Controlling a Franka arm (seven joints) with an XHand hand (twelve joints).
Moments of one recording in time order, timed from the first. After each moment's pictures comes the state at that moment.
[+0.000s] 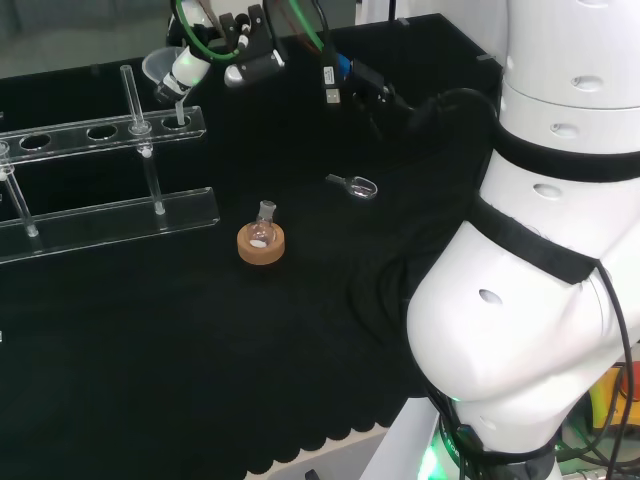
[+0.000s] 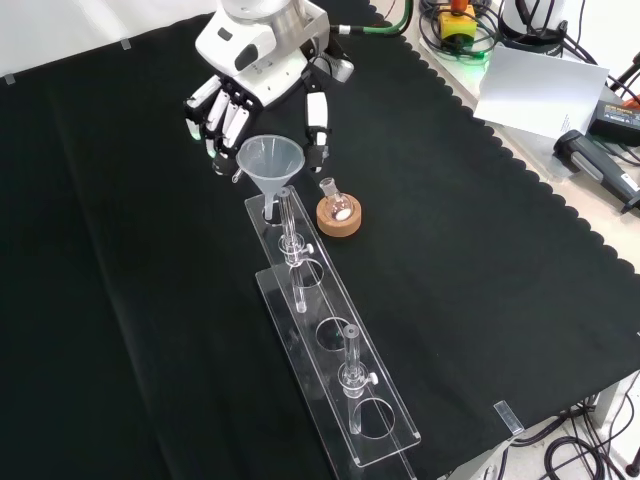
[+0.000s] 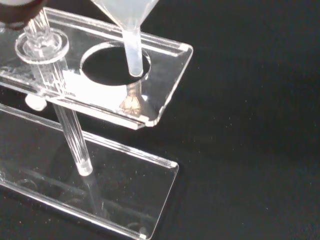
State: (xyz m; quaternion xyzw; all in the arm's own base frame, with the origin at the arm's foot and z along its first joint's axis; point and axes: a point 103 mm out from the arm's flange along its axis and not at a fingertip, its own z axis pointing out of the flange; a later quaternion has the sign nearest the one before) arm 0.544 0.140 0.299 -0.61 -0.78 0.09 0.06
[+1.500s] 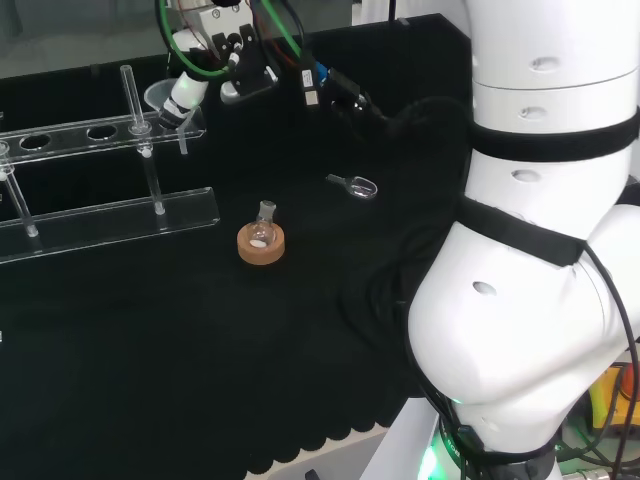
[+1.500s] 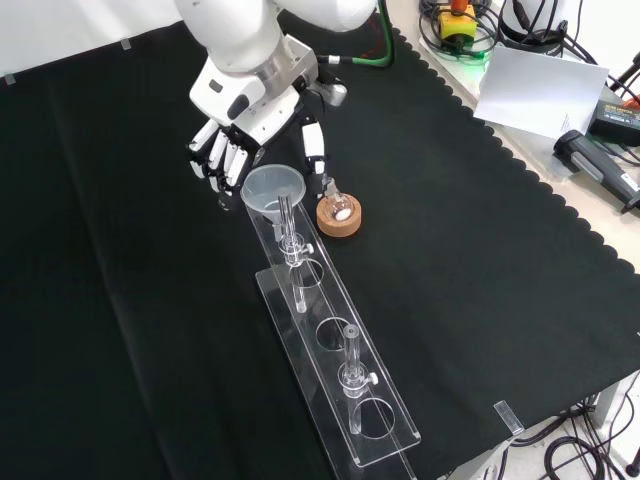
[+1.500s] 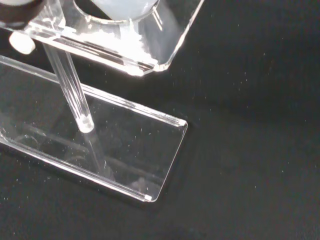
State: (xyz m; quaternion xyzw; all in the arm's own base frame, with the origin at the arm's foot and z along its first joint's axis) arm 0.556 0.148 0.261 -0.60 -0.78 0.14 0.09
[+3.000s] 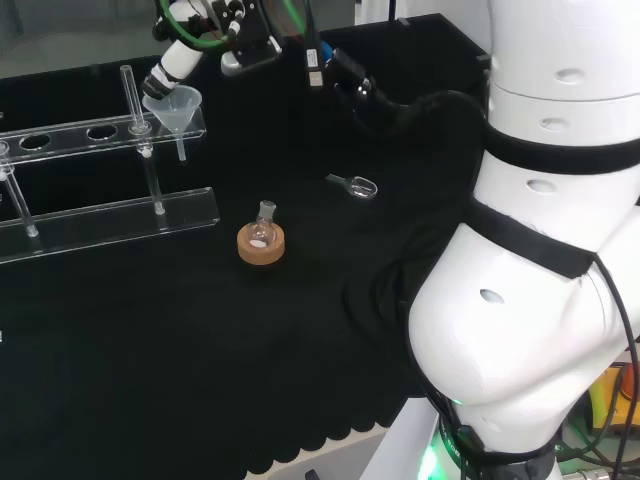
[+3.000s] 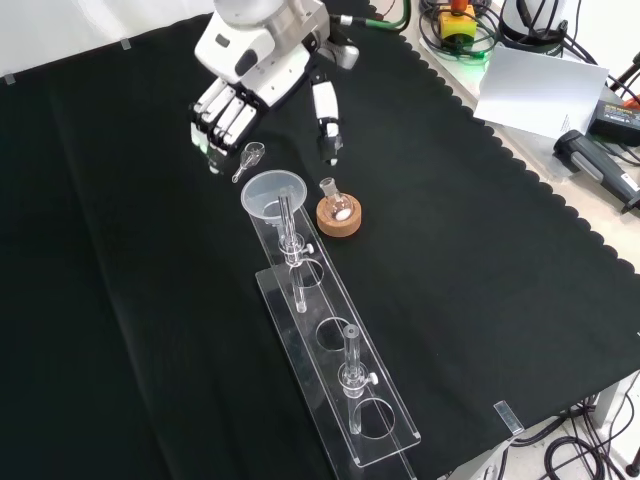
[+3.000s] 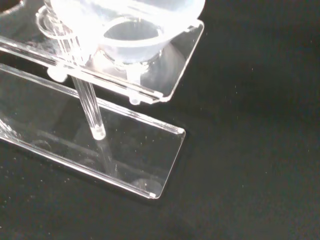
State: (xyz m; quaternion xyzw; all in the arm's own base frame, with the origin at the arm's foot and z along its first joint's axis) arm 0.534 0.145 0.316 -0.60 -0.78 0.14 0.09
